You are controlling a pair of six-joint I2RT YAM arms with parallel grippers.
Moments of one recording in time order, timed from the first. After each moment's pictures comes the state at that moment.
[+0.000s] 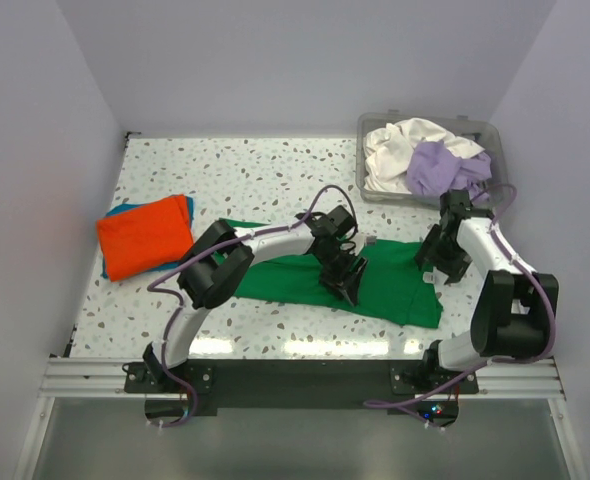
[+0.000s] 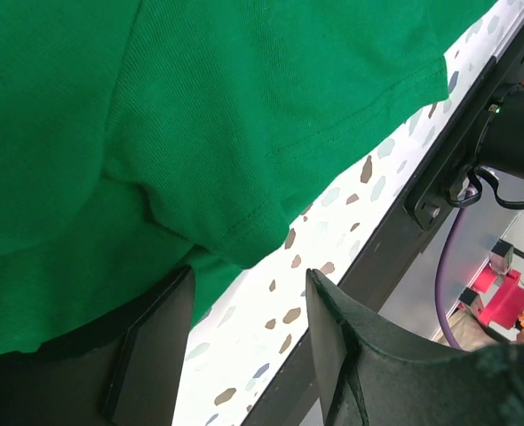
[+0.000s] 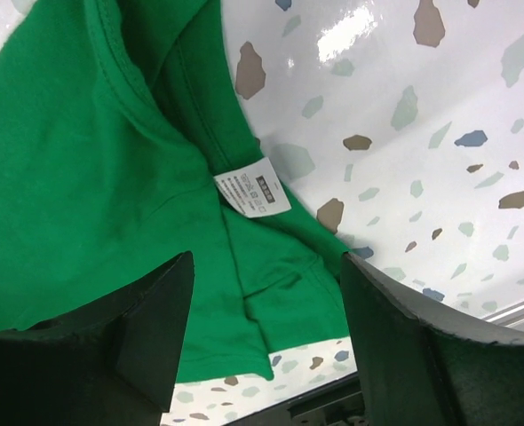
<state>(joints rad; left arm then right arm) -0.89 2.19 1.60 -0.62 0.63 -0.34 -0.09 1.48 0.97 -0.88 0.19 0.54</state>
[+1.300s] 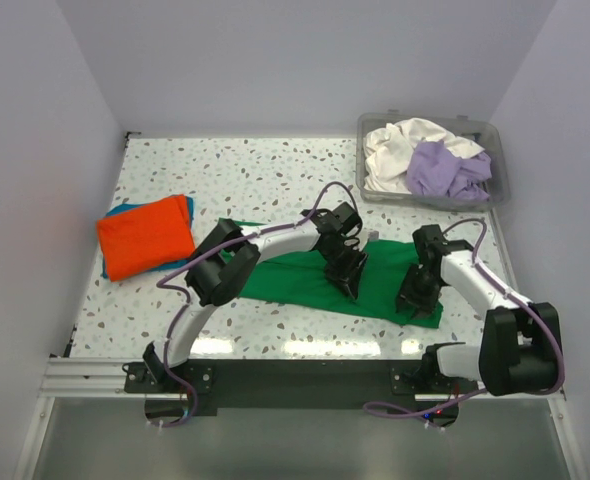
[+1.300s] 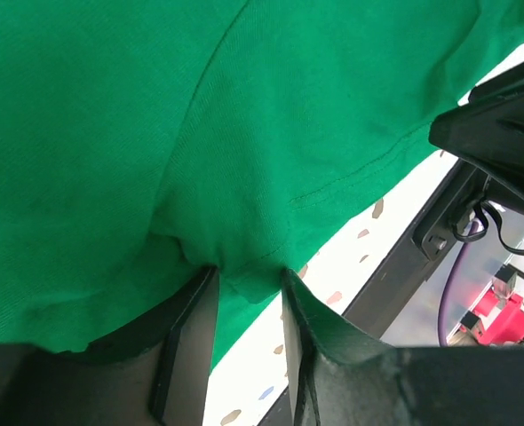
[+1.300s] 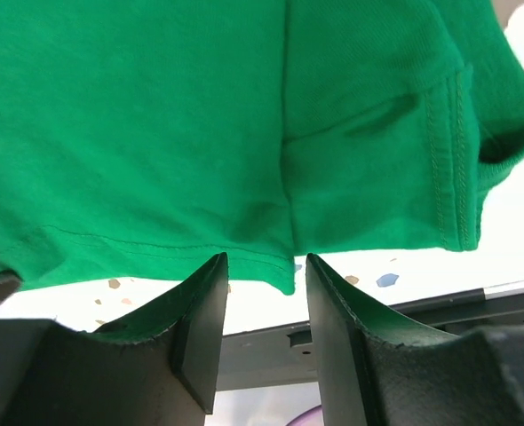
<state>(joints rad) -0.89 2.26 1.70 -0.65 0.59 -0.36 0.12 1.29 0.70 -0.92 -0.02 0.64</state>
